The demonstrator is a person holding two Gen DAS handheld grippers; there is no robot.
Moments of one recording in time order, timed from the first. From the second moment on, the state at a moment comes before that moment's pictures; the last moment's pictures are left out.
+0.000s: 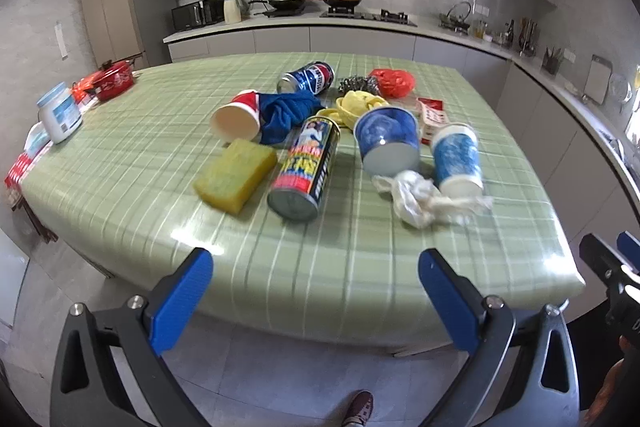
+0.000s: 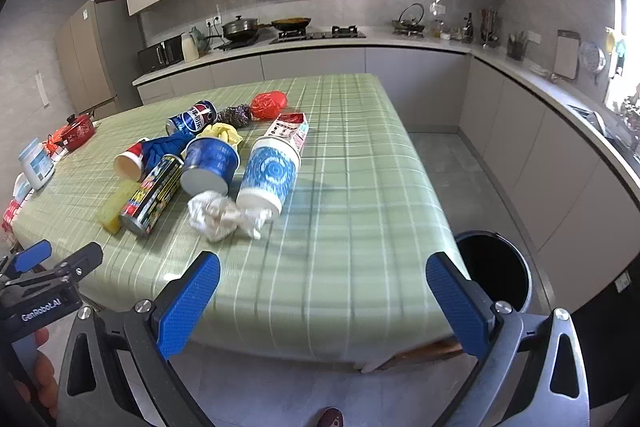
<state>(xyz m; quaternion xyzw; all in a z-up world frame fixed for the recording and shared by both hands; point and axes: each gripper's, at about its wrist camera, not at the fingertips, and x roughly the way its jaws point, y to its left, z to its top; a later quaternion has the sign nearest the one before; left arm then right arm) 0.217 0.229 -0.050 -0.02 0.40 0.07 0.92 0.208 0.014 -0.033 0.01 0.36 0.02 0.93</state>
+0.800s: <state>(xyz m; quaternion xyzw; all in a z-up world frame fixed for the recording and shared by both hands) 0.351 0.261 -0.110 0.02 0.47 -0.03 0.88 0.369 0.070 -0.081 0.03 0.40 0.00 0.91</state>
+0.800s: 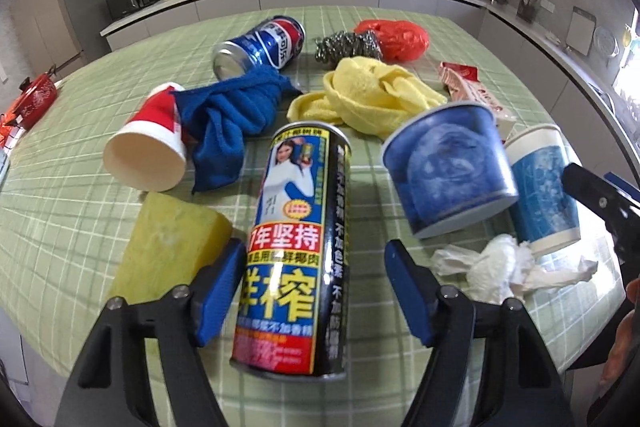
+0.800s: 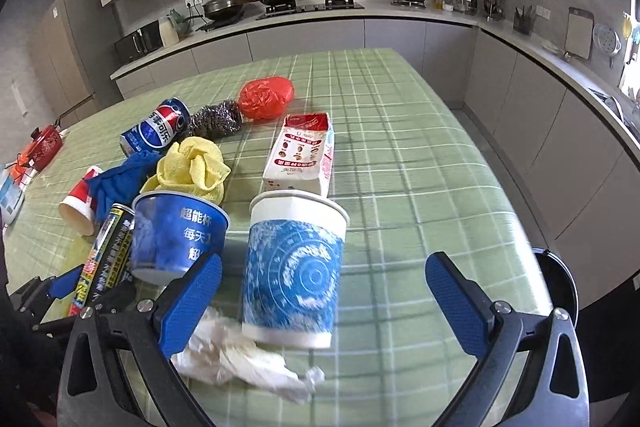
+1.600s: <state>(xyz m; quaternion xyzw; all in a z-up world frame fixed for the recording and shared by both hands) 0.344 0.279 -0.057 -0.01 0.41 -0.04 0.91 0.367 0.044 -0.068 0.06 0.39 0.00 0.92</state>
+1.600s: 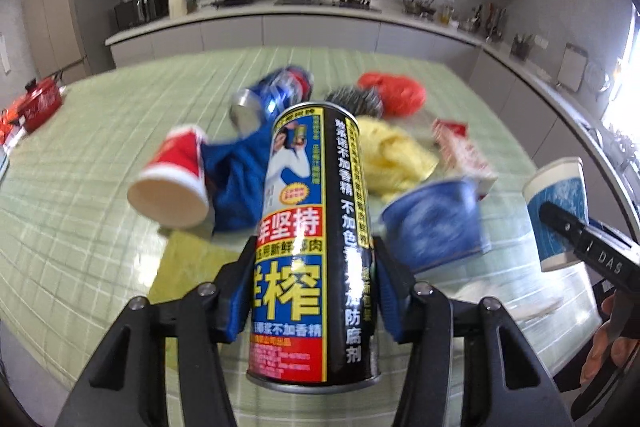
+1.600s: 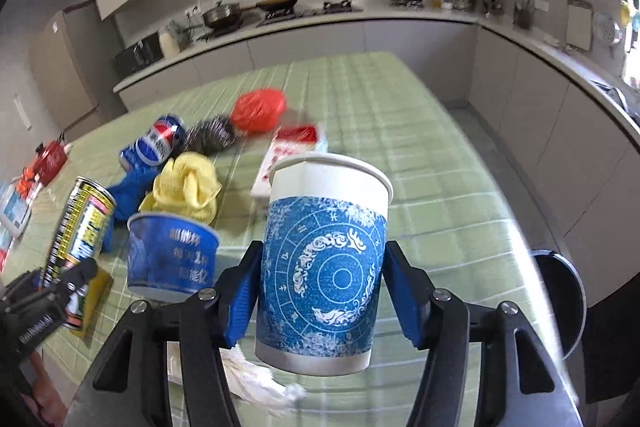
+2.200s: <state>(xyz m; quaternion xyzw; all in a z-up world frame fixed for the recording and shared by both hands) 0.320 0.052 -0.049 0.01 0.40 -0.20 0.90 0.288 -0.187 -0.057 0.12 0.38 -0.11 0.91</state>
